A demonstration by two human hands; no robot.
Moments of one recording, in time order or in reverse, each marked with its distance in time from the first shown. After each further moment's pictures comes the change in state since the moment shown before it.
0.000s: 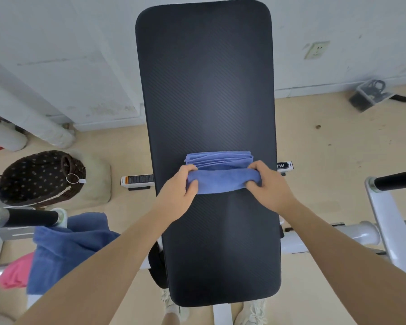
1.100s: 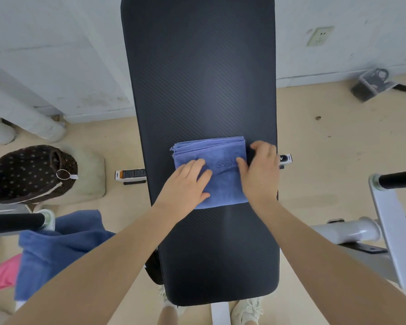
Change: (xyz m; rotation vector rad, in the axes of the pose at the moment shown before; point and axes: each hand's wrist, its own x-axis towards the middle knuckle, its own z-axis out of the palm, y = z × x) left_hand 0.031 -0.017 0.029 0.881 0.038 0.495; right_hand 0.033 -0.023 0.031 -0.142 0.536 0.157
